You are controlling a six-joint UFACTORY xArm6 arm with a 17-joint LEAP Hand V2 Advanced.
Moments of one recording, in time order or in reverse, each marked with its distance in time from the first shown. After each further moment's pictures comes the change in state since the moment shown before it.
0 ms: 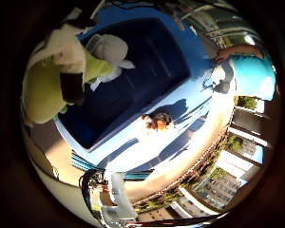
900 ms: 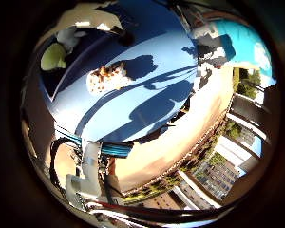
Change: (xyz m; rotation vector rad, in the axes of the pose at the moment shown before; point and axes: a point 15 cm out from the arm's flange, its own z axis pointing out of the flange) arm 0.205 0.127 -0.068 0.002 0.071 0.170
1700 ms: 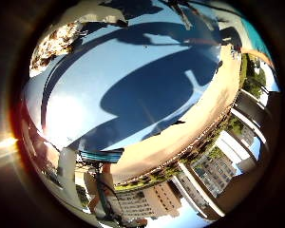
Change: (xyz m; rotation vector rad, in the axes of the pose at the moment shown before) arm 0.086 -0.030 0.198 -0.155 -0.089 0.050
